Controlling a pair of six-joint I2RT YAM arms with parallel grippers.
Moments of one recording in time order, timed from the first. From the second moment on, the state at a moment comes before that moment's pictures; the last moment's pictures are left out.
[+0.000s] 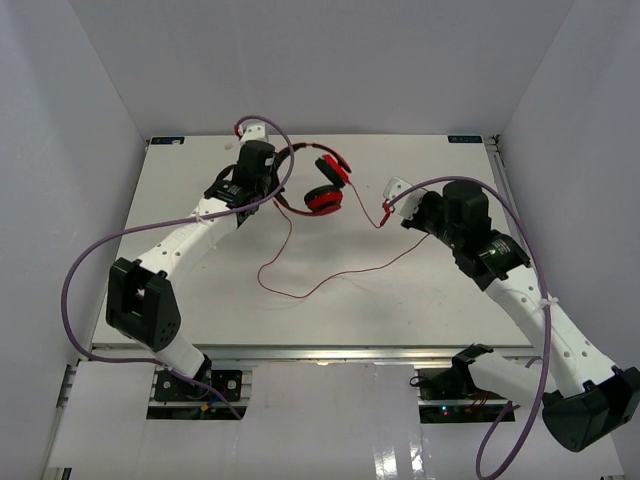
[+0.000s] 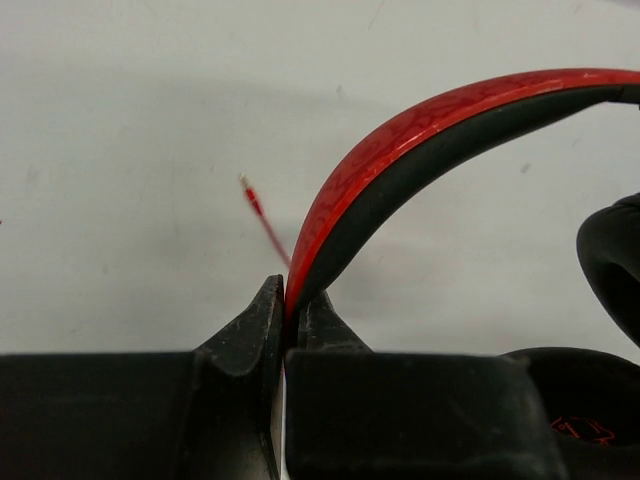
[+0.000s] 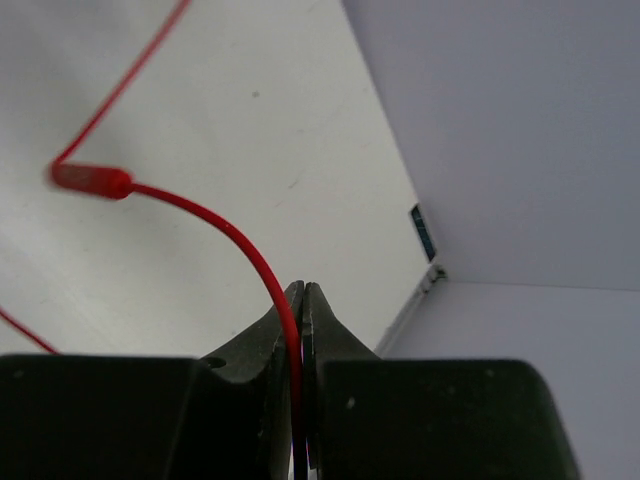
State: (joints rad) left arm -0.47 1.59 1.37 -0.33 -0.33 -0.43; right arm 0.49 1.00 1.03 -0.42 0.01 -0.88
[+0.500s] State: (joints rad) left arm -0.59 1.54 1.19 -0.28 0.09 -0.10; right arm 0.57 1.23 1.36 -0.40 -0.17 -0.87
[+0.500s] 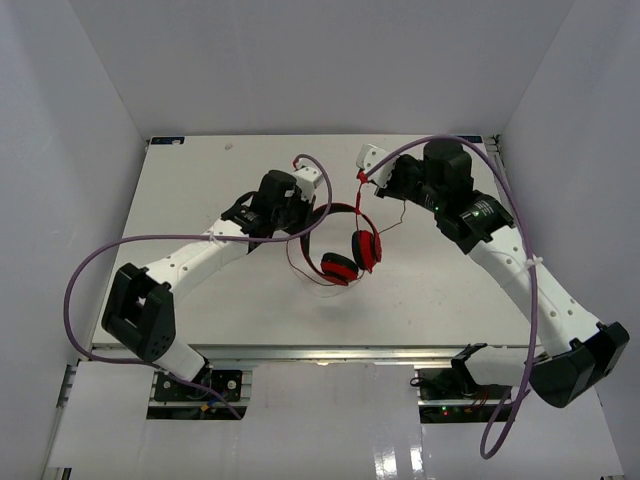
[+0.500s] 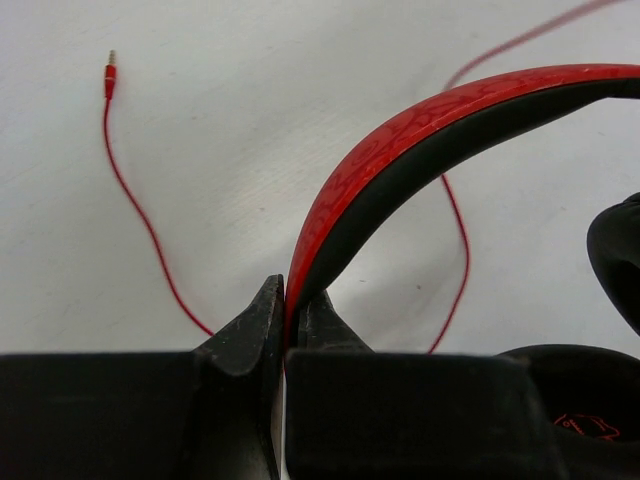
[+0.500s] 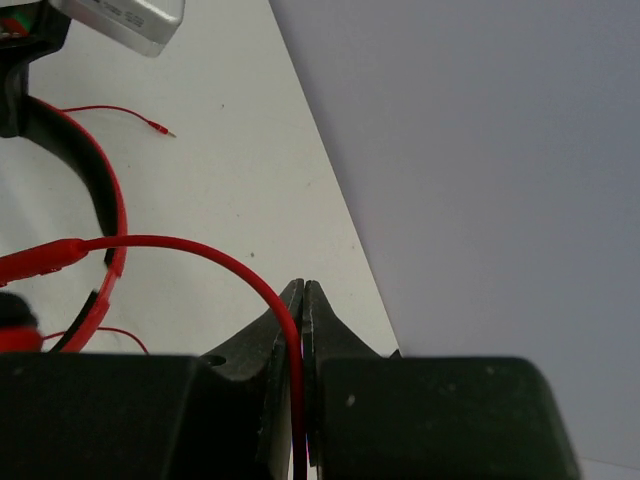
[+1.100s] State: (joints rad) left arm -0.63 1.29 1.04 -0.20 0.27 -0.02; right arm 0.34 1.31 1.29 -0.31 -0.27 -0.71
